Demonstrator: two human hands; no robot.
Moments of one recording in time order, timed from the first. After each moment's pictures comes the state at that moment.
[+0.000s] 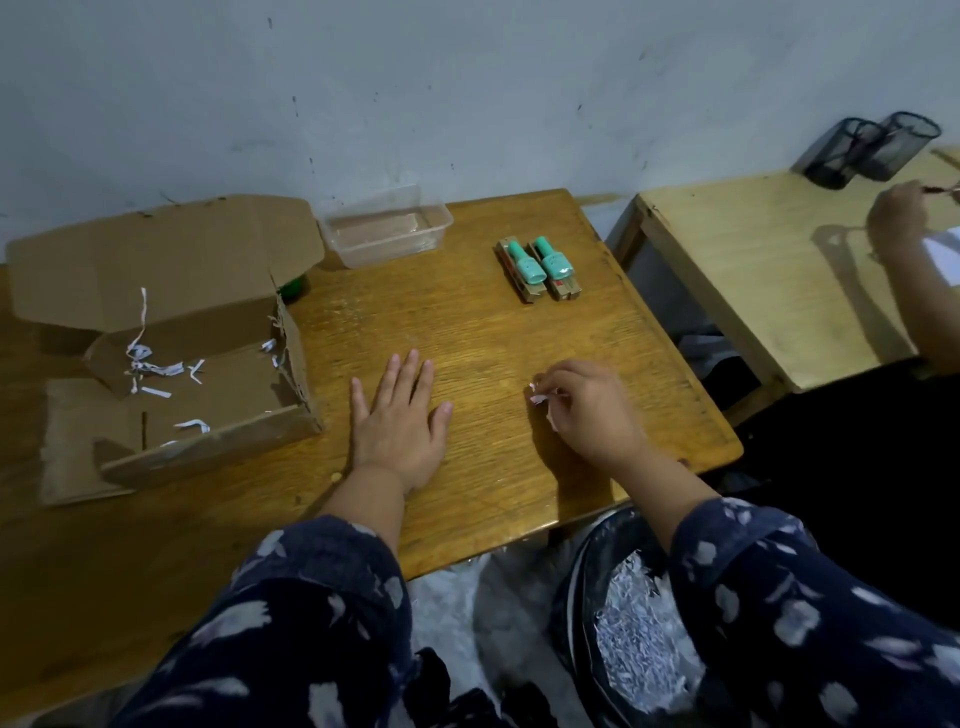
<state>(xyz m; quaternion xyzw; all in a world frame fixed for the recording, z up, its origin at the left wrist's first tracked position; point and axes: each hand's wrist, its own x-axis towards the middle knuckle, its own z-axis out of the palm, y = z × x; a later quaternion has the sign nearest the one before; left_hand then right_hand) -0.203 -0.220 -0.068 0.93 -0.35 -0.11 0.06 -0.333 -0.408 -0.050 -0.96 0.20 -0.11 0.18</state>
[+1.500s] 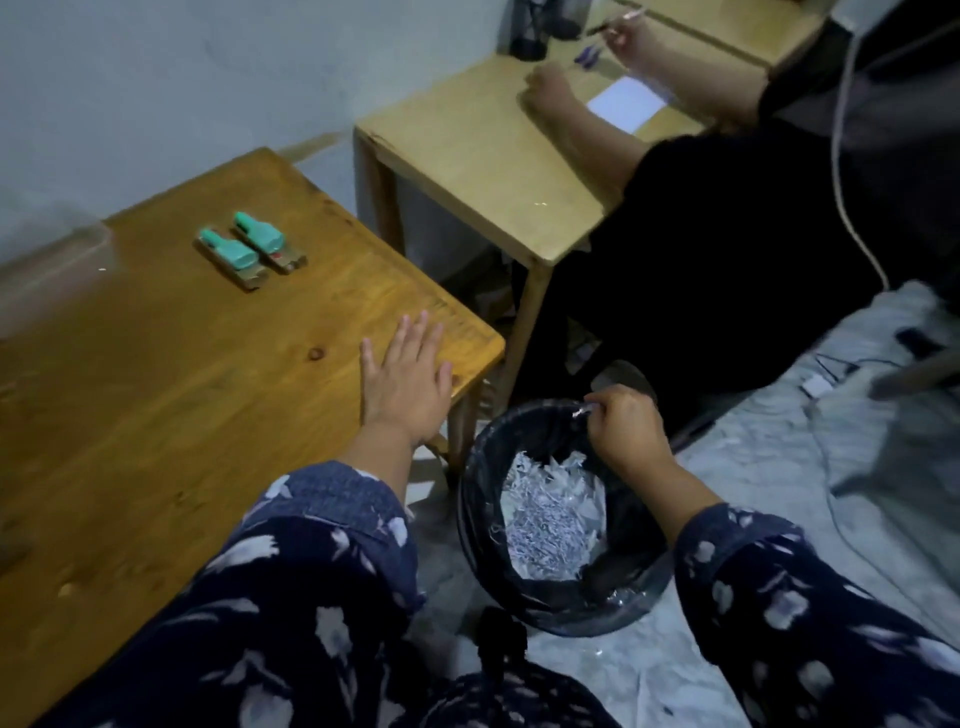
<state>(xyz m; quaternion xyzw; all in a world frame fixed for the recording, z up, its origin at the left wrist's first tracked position) -0.352 -0.397 -0.076 0.81 -0.58 -0.11 0.06 -0.591 -0.456 -0.079 -0.78 0.60 -0.08 0.17</state>
